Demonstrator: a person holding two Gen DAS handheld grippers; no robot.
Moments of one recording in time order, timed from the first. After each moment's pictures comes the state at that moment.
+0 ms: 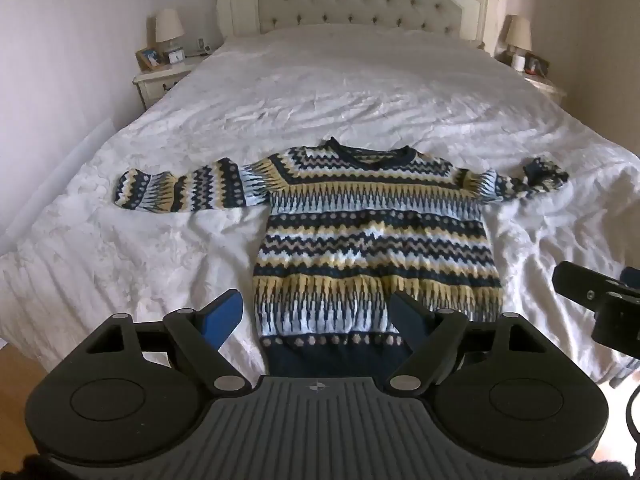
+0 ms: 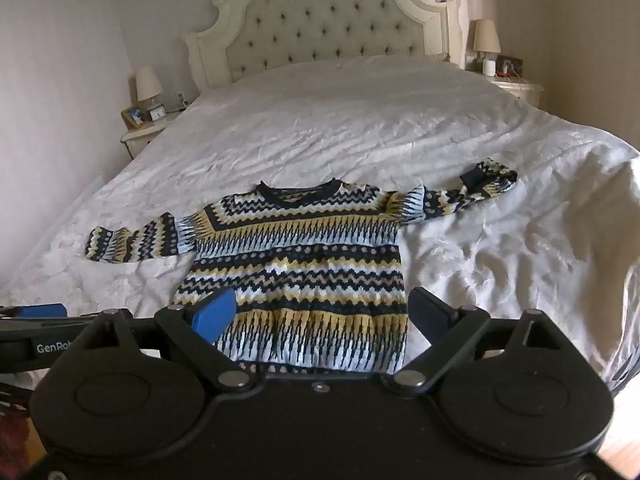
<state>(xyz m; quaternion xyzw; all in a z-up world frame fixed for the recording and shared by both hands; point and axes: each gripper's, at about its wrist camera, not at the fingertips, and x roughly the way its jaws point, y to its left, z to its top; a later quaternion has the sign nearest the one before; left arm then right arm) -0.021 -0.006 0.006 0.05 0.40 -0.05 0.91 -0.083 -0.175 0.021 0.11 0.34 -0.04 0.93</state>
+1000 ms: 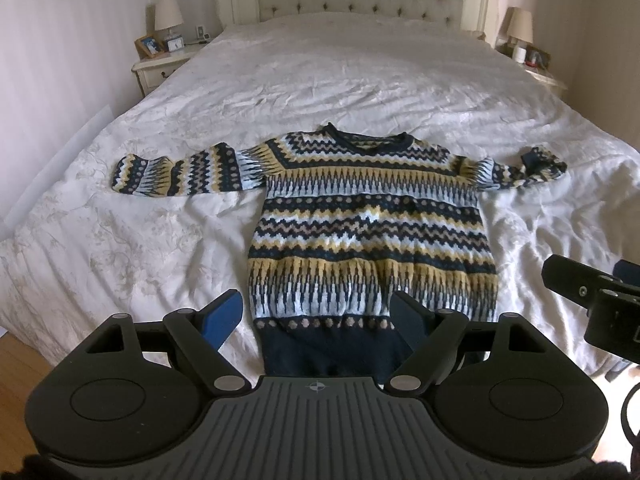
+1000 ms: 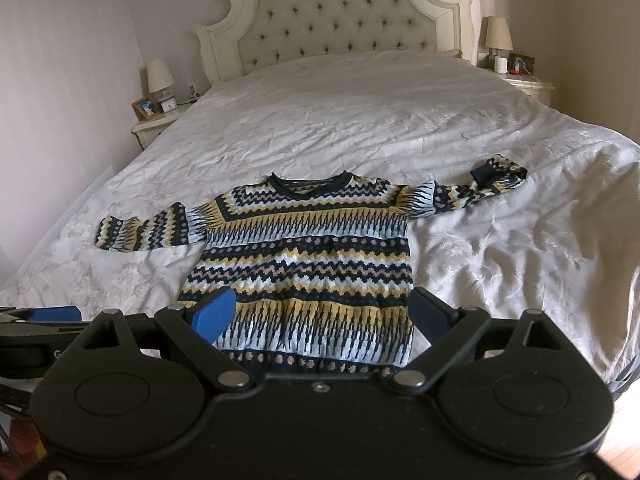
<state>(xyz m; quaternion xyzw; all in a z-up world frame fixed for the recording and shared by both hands) -0.029 -0.010 -0.001 0.05 0.42 -0.05 0.91 -0.077 -0.190 0.007 0.11 0.34 -0.03 0.93</state>
